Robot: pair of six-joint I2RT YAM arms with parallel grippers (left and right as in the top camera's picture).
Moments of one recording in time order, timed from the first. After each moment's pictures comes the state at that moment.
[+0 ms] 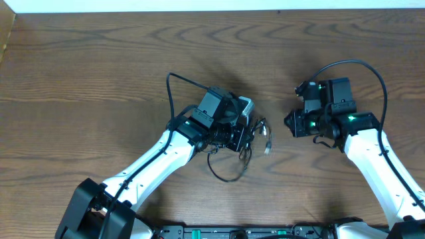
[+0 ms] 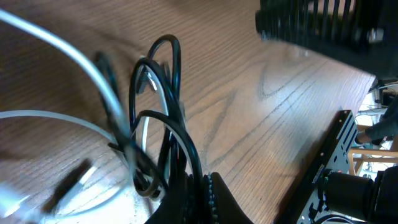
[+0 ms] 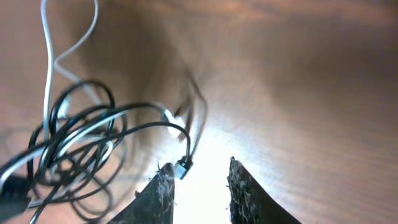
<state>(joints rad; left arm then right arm) -0.61 1.53 0.94 -0.37 0.56 -0.30 0.17 1.38 0.90 -0.63 -0.33 0.11</state>
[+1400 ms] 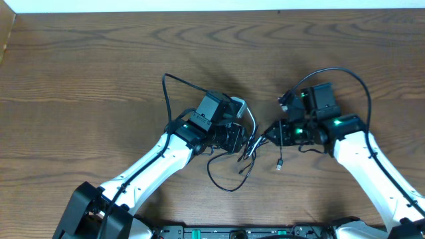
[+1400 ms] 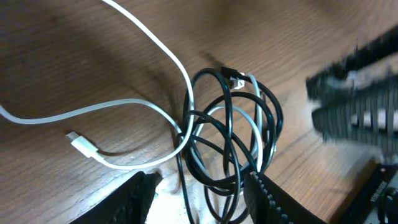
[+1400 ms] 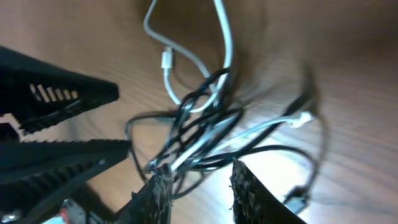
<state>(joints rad) -0.61 1.51 0.91 -0.39 0.38 -0.27 0.30 1.38 0.89 -0.67 -0.49 0.28</state>
